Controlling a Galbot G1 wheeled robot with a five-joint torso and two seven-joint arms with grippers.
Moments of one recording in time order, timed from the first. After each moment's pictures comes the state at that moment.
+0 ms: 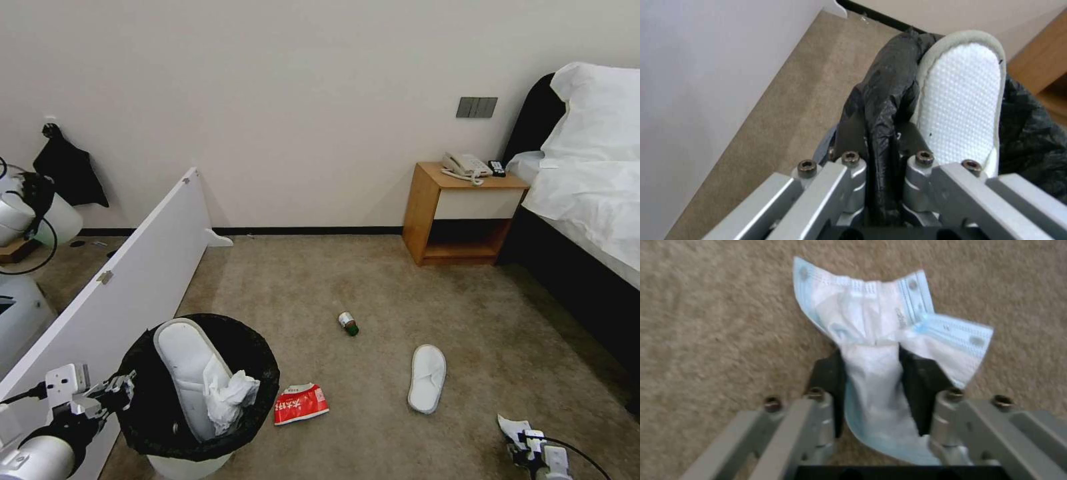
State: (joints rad) left arm 1.73 -1.19 -1.04 -2.50 -1.10 0.70 -0.40; right arm -1.06 1.18 0.75 0.81 0.10 -0.10 -0.13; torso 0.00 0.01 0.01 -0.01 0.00
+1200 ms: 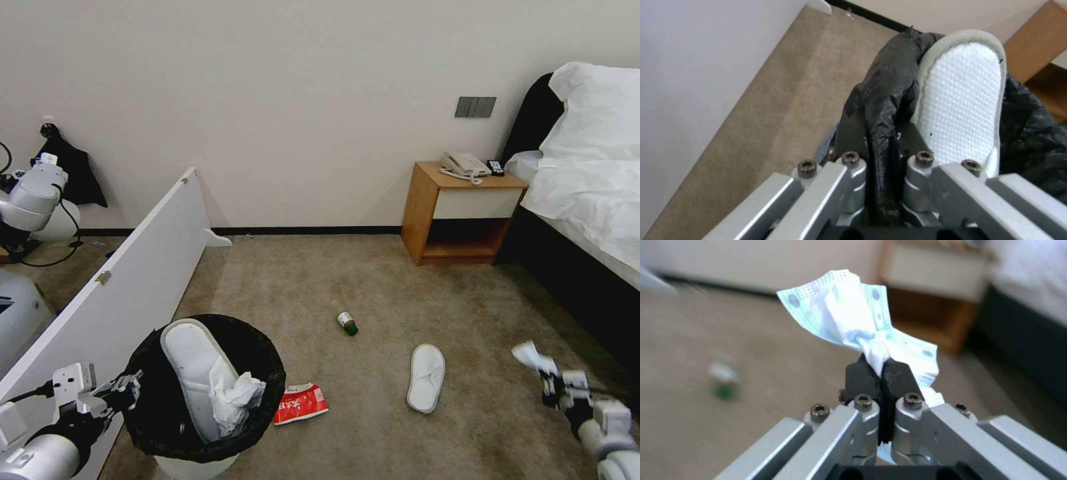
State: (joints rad) left arm 1.72 -1.17 -1.02 -2.50 -1.13 0.70 -0.40; right arm -1.43 0.92 0.78 1.80 0.51 -0.10 -0.14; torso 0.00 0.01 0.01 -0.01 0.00
